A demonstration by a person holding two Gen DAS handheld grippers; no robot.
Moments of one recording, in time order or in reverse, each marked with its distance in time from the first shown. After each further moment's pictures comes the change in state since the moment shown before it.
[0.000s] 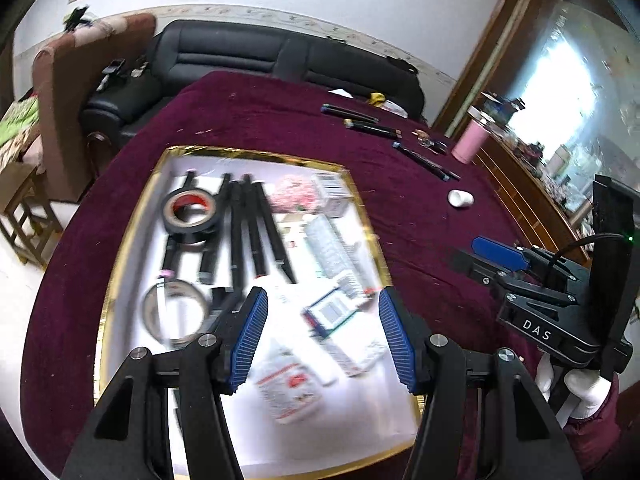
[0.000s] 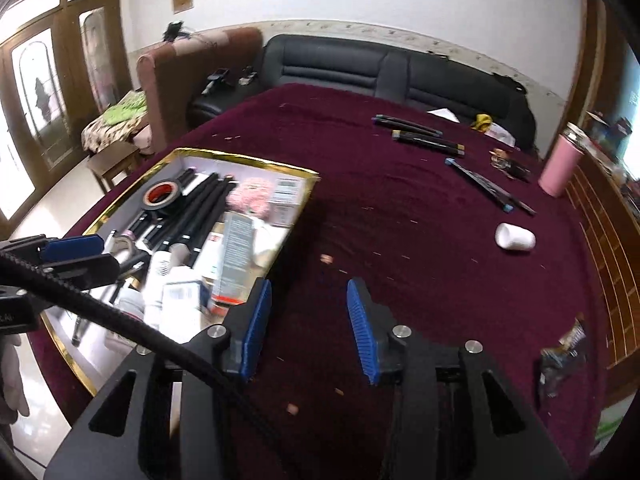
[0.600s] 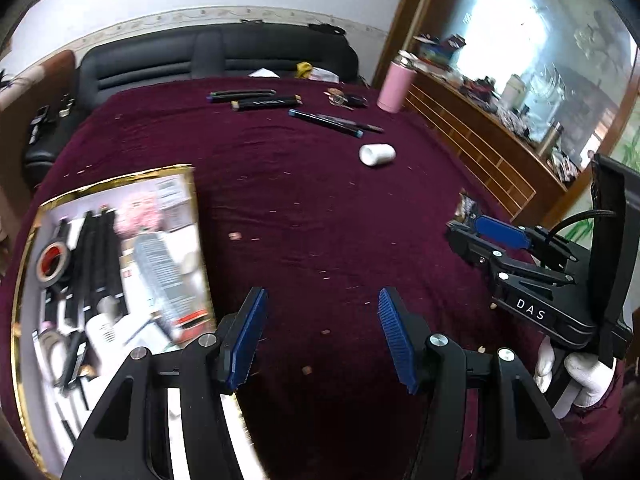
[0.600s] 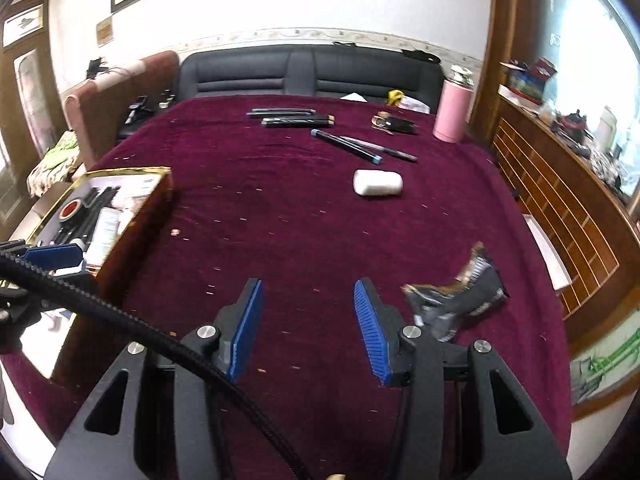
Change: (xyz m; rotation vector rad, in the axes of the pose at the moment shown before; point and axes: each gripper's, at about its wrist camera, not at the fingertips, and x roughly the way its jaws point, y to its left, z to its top) left arm 0.058 -0.144 0.004 0.227 0.100 -0.077; right arm -0.042 -0.124 -0.055 0.192 -0.020 -0.181
